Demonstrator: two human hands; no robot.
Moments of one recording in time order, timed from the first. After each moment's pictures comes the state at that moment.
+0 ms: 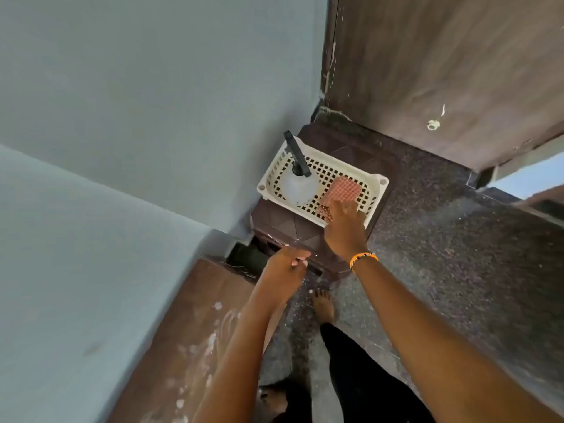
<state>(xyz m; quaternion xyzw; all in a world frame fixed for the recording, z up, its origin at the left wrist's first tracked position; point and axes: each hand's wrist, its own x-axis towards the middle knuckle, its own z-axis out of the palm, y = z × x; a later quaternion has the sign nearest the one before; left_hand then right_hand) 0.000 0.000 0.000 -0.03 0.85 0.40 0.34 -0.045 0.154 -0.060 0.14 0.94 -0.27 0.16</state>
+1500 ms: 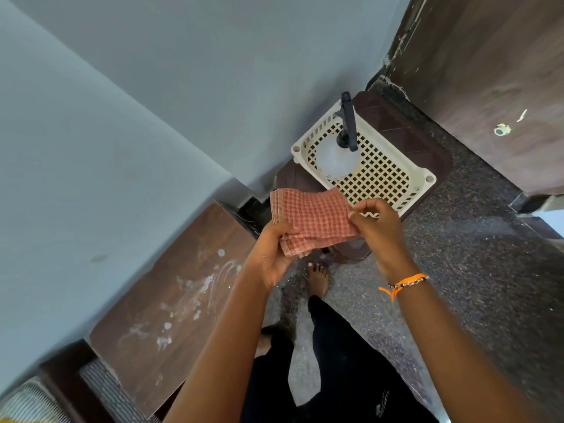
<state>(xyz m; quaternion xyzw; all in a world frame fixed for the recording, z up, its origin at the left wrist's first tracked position) 0.009 -0.017 0.009 -0.34 0.37 0.83 0.25 -0.028 0.158 -0.001 0.23 0.76 -0.59 0.18</state>
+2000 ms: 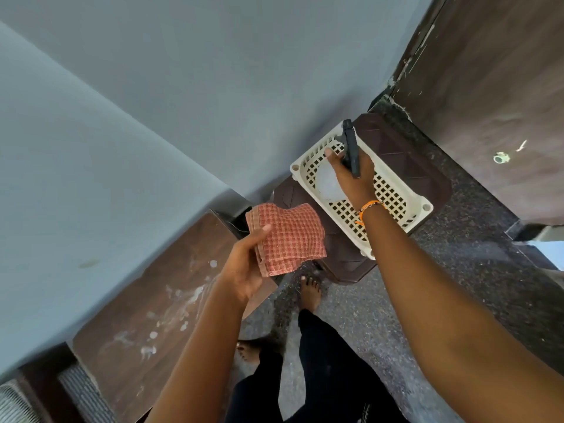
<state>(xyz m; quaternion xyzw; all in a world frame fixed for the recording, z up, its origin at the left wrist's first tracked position) -0.001 -0.040 0.010 -0.39 0.34 0.83 0.21 -0.159 0.122 -0.042 0.08 0.79 -0.60 0.08</state>
